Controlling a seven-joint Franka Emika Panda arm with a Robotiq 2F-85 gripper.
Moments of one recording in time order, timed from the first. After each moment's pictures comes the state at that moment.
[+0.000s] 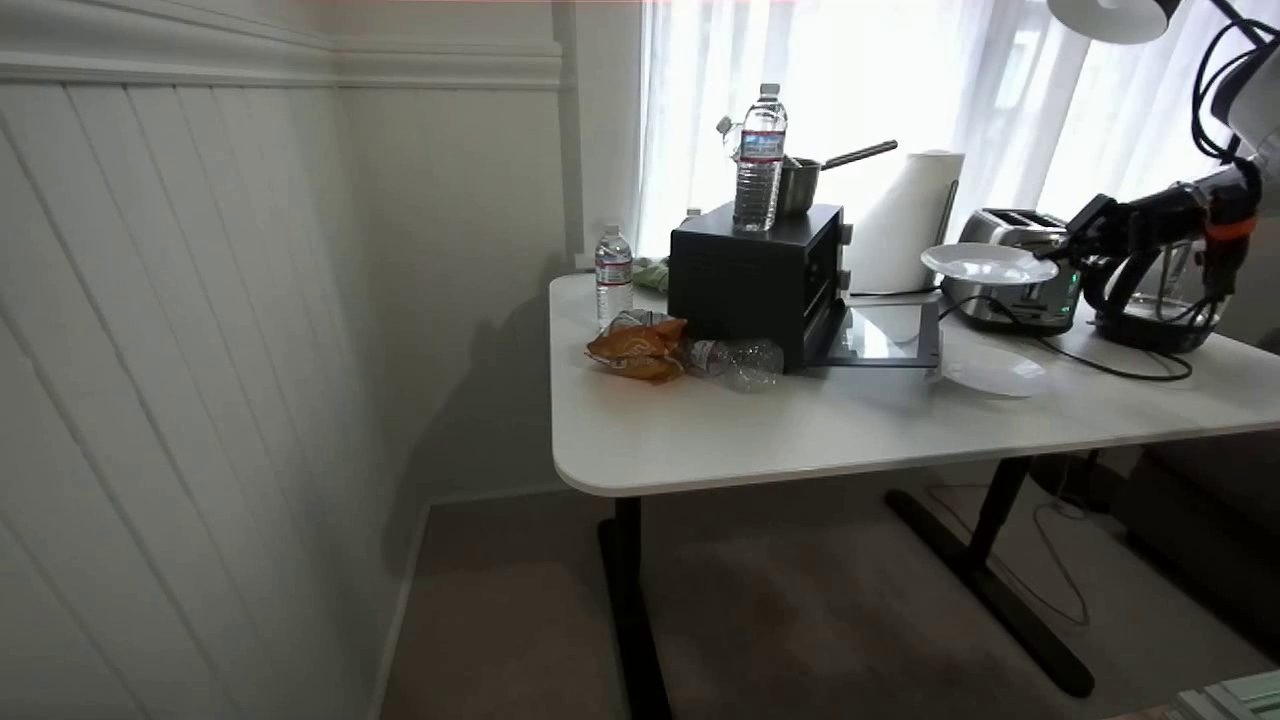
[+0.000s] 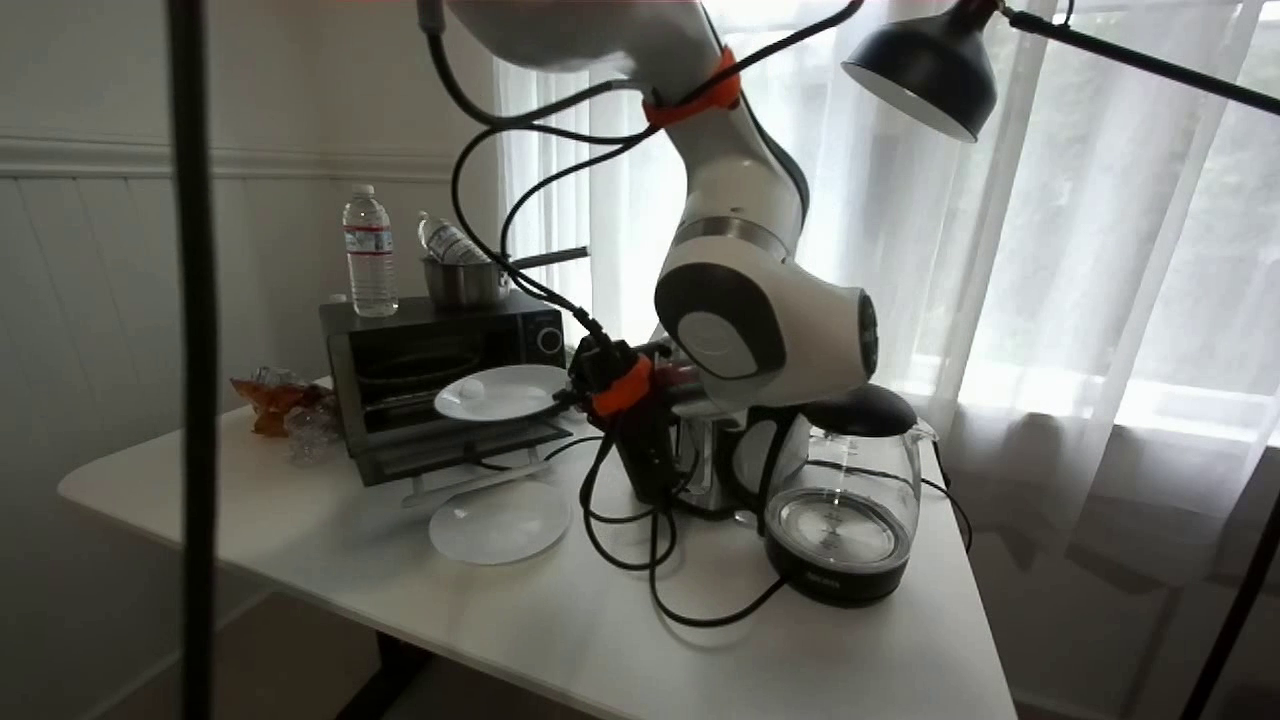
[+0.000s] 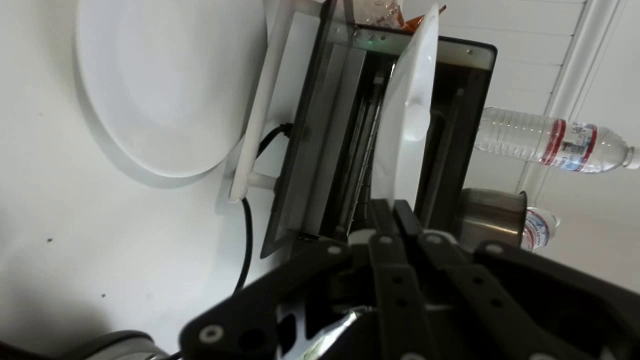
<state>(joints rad) -0.33 0.38 -0.18 -2.05 1.19 1.72 -1.00</state>
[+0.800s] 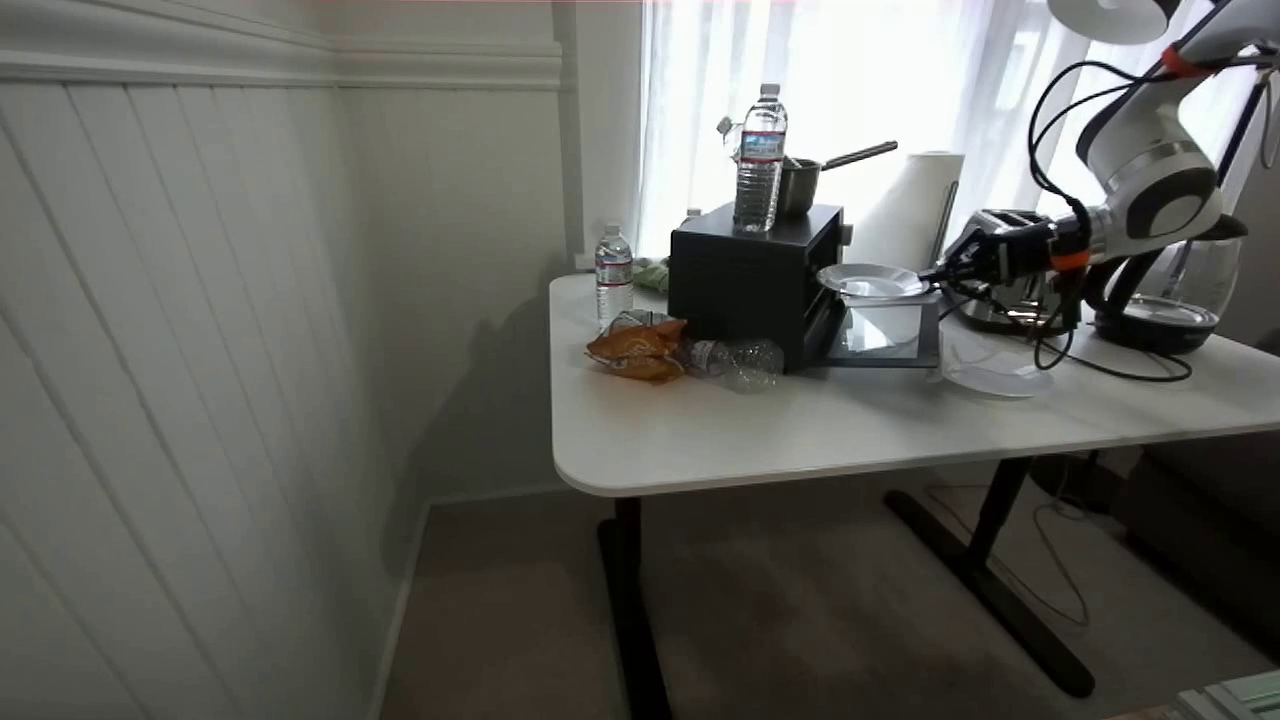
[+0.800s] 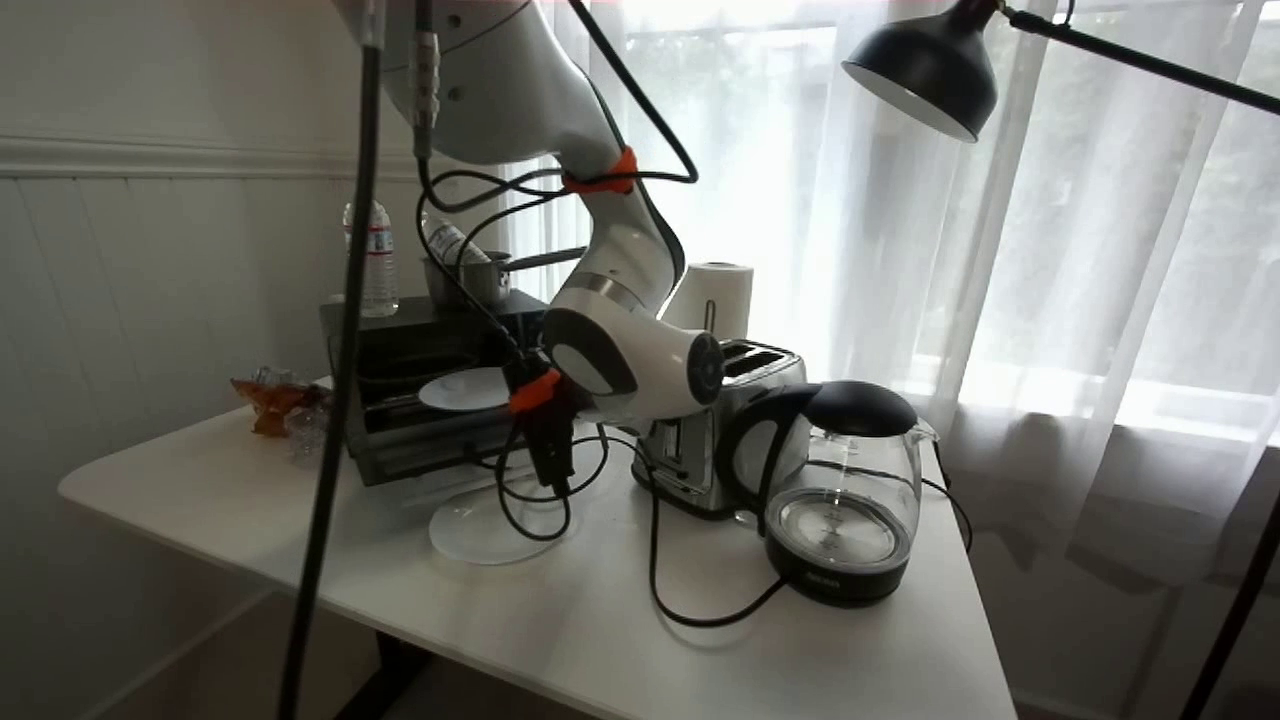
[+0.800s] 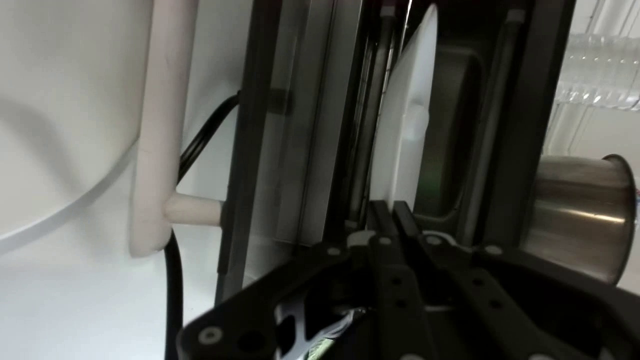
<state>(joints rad) -0.15 0.53 -0.08 -1.99 1.52 1.98 -0.97</state>
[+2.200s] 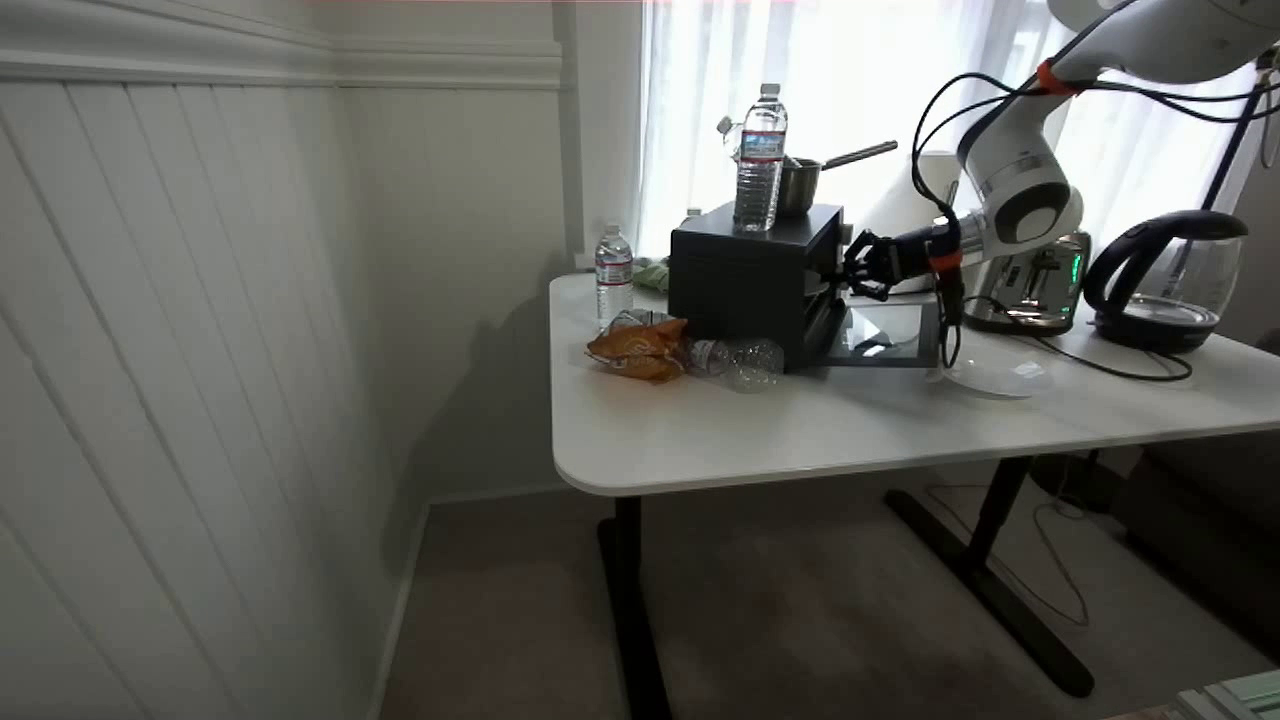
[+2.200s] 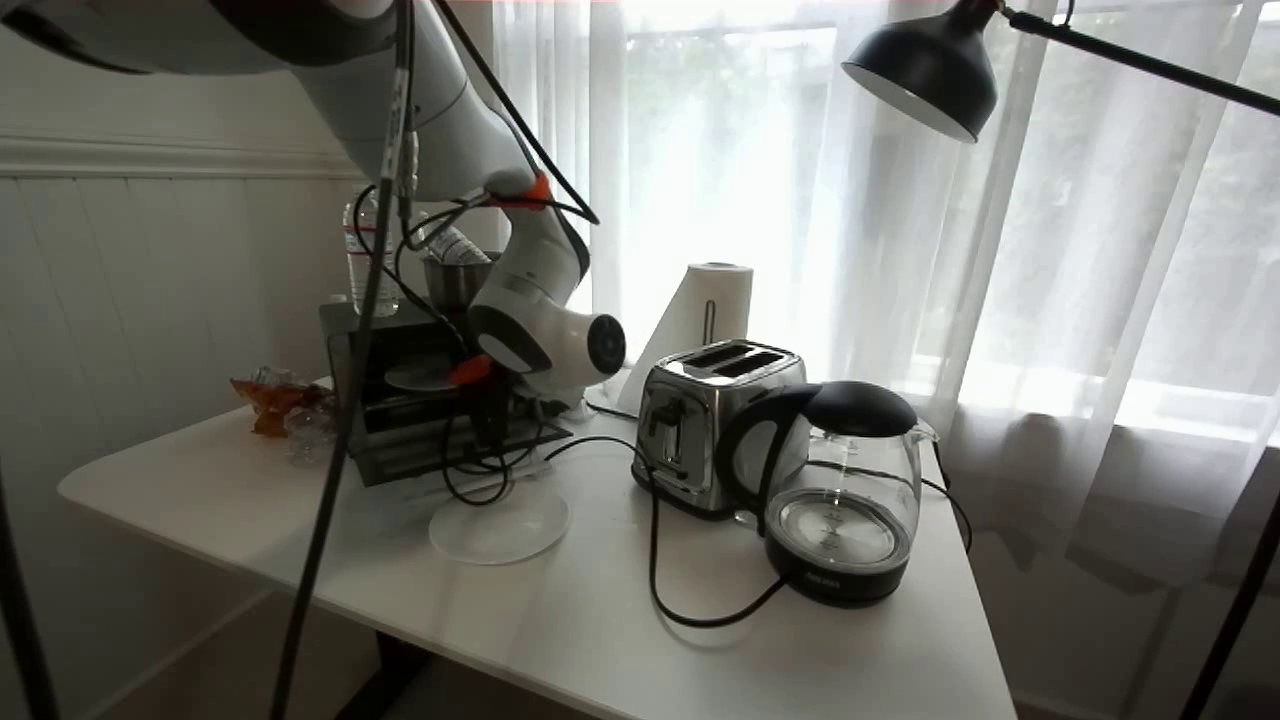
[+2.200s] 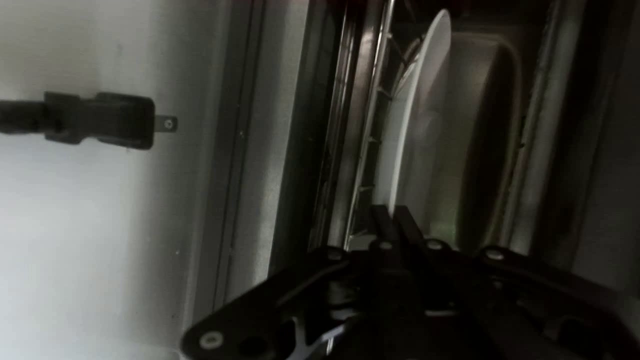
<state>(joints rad) 0.04 0.69 -0.01 -1.76 1.64 2.17 -0.87</state>
